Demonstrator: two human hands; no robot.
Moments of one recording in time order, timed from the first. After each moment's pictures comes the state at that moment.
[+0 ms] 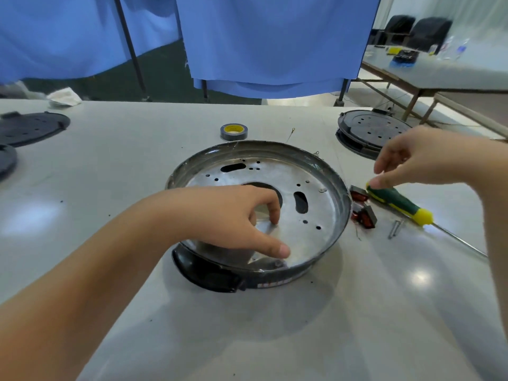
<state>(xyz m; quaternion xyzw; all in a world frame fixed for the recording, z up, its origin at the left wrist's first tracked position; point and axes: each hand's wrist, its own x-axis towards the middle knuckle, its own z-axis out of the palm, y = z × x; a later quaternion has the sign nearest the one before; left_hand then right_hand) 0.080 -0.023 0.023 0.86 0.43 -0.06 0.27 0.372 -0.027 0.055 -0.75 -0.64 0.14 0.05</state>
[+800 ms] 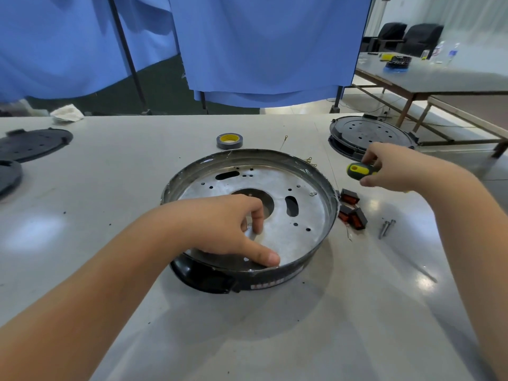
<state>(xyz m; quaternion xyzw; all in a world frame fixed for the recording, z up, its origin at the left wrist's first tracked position) 0.084 -0.027 0.018 0.84 0.47 -0.06 0.27 0.390 -0.002 0.017 -0.79 -0.60 0.09 0.07</state>
